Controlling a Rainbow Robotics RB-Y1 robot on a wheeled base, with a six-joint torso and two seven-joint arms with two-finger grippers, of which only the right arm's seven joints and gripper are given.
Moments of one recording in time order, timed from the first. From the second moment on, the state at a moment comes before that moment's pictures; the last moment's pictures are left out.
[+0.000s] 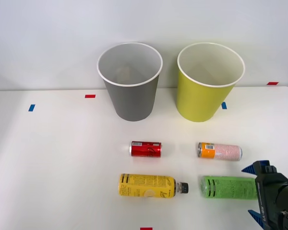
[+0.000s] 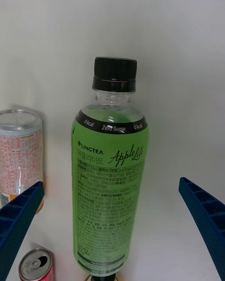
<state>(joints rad) 0.41 -0.34 -0.07 -2.50 -0.41 1.45 -0.06</state>
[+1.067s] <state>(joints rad) 0.29 -0.30 0.00 -2.32 -0.33 1.45 -0.07</state>
